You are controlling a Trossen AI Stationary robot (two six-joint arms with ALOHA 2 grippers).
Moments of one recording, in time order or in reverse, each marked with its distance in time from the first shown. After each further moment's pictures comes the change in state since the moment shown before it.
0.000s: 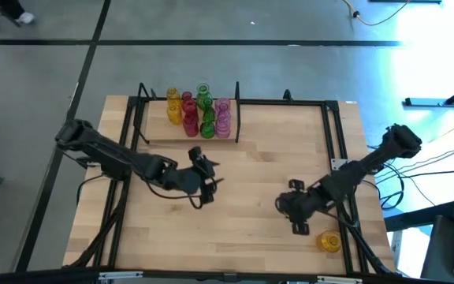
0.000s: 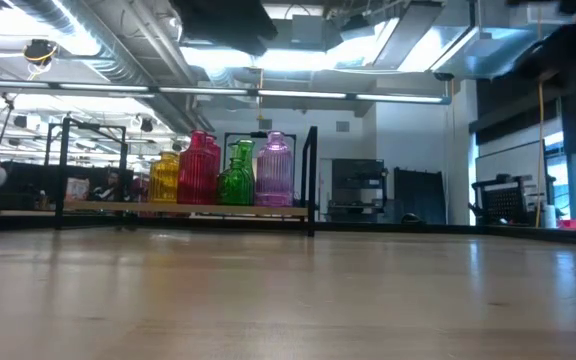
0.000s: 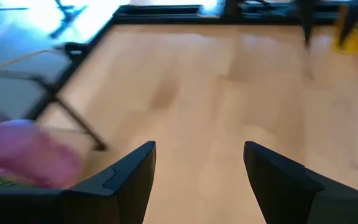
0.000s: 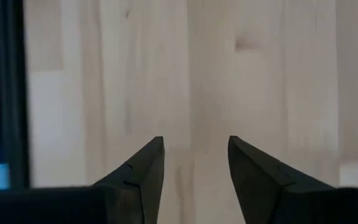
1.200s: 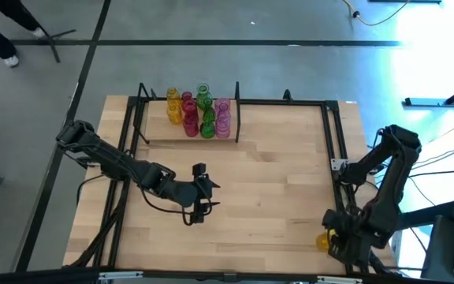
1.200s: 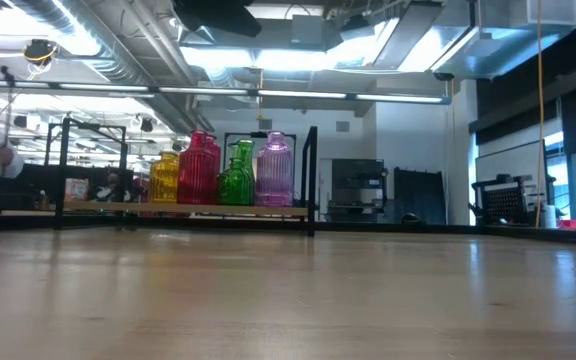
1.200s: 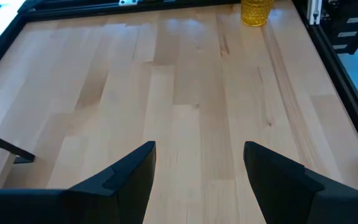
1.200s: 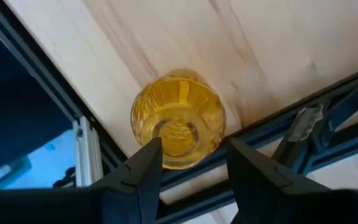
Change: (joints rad) left arm -0.081 0.011 0.000 0.004 0.200 0.050; right arm 0.550 0.016 0.133 -0.357 -0.108 1.056
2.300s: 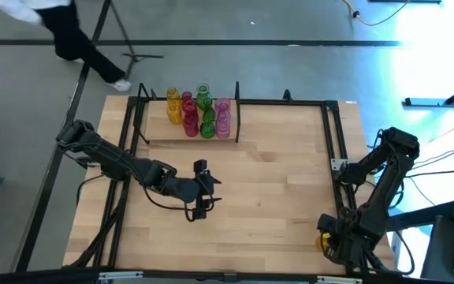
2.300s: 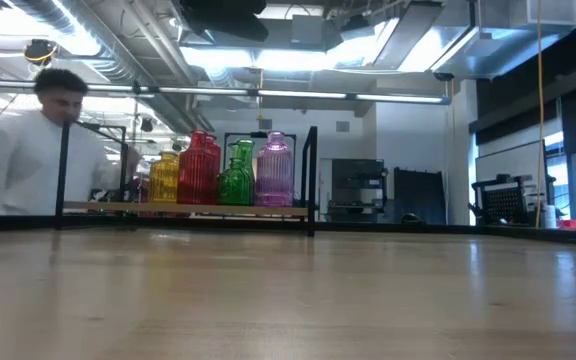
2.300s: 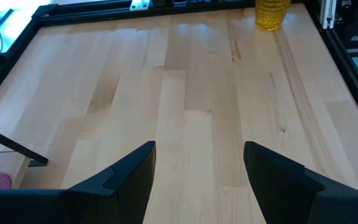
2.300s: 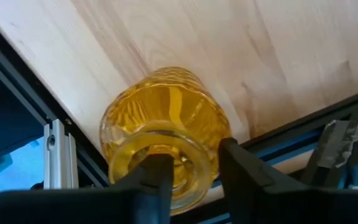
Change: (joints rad) left arm 0.031 0.000 0.000 0.016 -0.008 0.027; right arm -0.002 0.056 -0.136 0.171 -0.033 -0.039
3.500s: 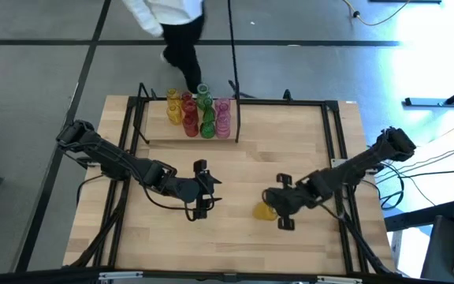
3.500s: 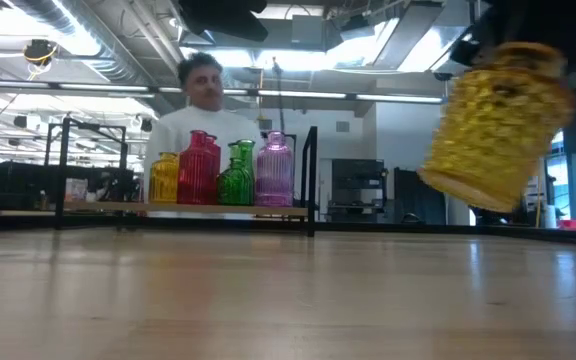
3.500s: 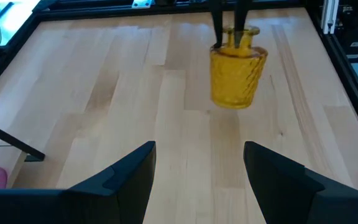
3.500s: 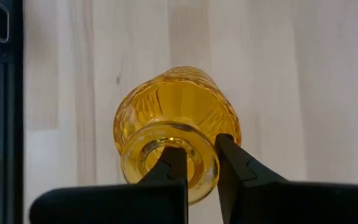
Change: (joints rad) left arm 0.000 0.000 0.000 0.000 0.000 -0.035; right arm -0.651 0.030 0.142 0.215 0.203 -1.147
